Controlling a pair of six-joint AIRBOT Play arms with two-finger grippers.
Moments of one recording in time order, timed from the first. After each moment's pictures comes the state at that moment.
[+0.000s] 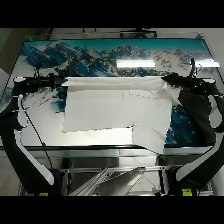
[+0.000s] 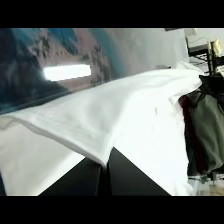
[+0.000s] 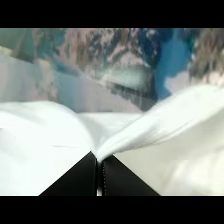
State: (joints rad) left arm 0.32 -2.23 1.93 0.36 -1.42 -0.91; right arm -0.39 -1.98 1.55 -0.32 1.15 0.72
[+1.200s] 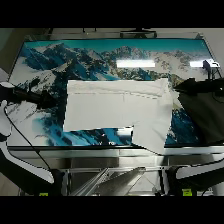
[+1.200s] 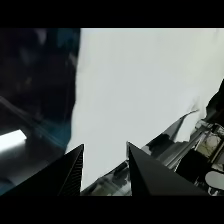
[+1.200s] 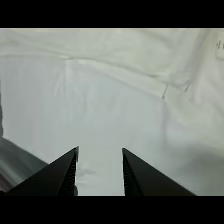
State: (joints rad) left arm 0.43 -1.90 1.50 0.83 -1.63 -1.20; right arm -0.54 -1.66 1.42 -0.63 1.52 1.00
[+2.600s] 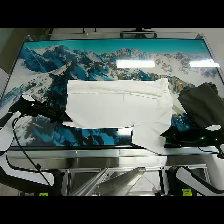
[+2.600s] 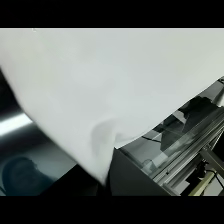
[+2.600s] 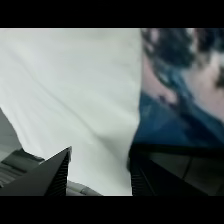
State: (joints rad) left arm 0.25 -1.67 1.06 0.89 -1.44 -1.08; right arm -0.59 -1.18 0.42 -0.86 1.24 1.08
